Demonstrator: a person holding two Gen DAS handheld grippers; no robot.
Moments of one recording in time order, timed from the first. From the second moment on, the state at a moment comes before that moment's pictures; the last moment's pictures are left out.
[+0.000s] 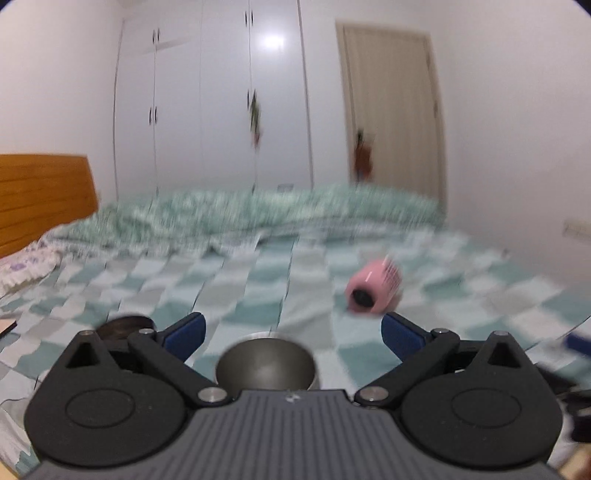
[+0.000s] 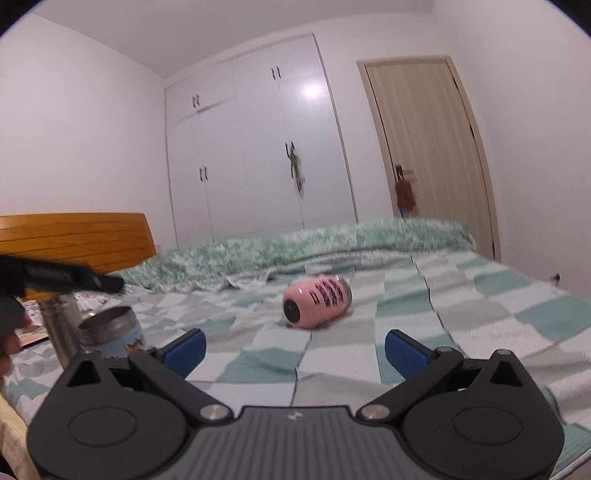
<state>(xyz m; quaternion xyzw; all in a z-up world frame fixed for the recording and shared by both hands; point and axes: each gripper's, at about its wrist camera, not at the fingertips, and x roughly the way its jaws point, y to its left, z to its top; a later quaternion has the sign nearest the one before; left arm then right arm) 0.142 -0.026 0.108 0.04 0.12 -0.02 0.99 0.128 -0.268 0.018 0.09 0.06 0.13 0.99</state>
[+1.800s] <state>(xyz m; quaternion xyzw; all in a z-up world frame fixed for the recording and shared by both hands) 0.004 0.019 -0.002 0.02 0.06 0.04 1.00 0.024 -0.228 0.001 -0.01 0.04 0.10 0.99</state>
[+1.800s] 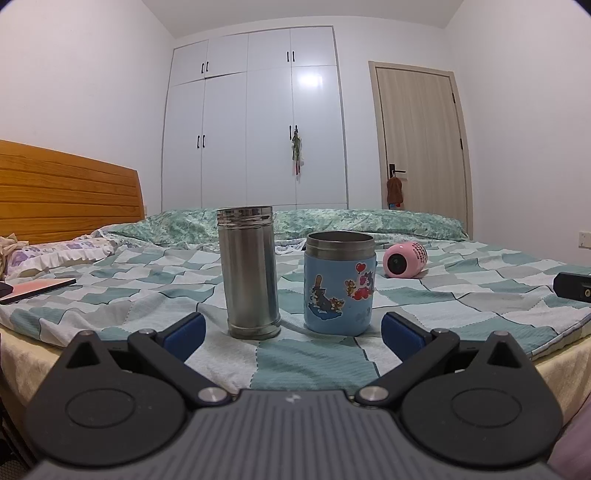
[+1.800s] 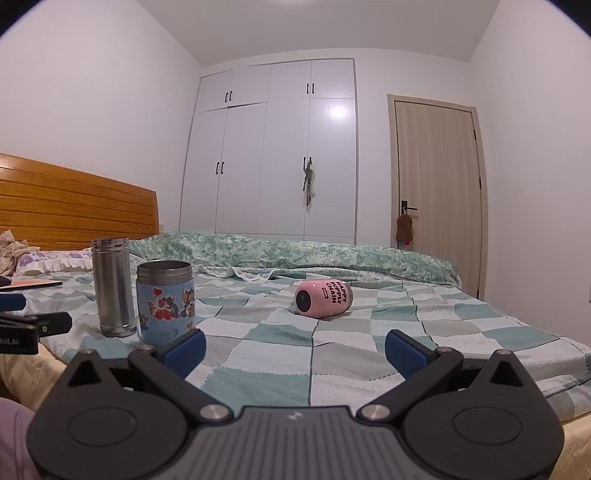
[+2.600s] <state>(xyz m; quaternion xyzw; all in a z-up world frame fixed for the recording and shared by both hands) 0.004 0.018 -0.002 0.02 0.05 0.03 1.00 0.024 -0.227 0.001 -0.02 0.04 0.11 0.99</state>
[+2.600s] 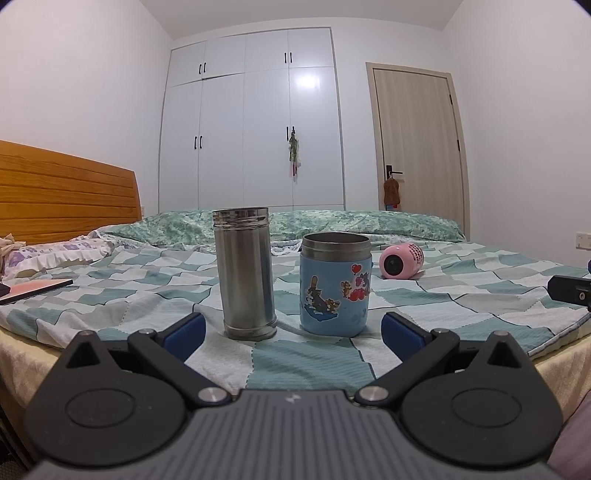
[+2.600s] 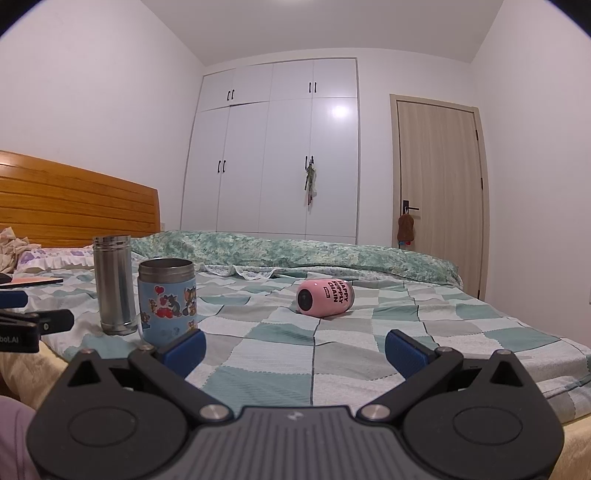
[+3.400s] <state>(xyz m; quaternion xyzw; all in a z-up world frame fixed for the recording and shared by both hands) 0.004 0.017 -0.003 0.02 0.05 0.03 1.00 0.025 -0.227 0.000 -0.02 0.04 0.11 0.99</state>
